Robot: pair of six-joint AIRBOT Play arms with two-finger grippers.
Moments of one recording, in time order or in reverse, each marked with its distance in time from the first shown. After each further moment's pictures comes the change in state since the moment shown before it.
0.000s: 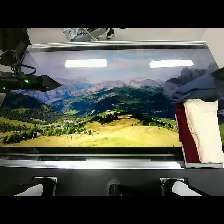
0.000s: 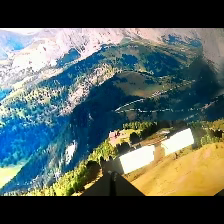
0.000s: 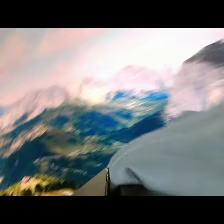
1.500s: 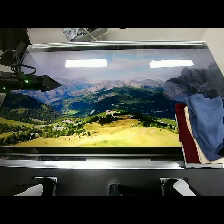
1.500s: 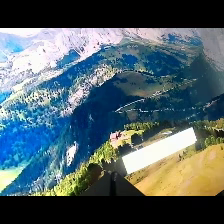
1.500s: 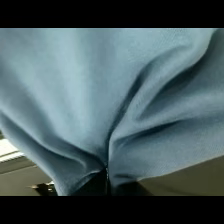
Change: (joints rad) left arm 0.000 0.000 0.000 0.000 0.002 0.018; right arm -0.340 0.161 -0.555 -0.665 0.360 -0.105
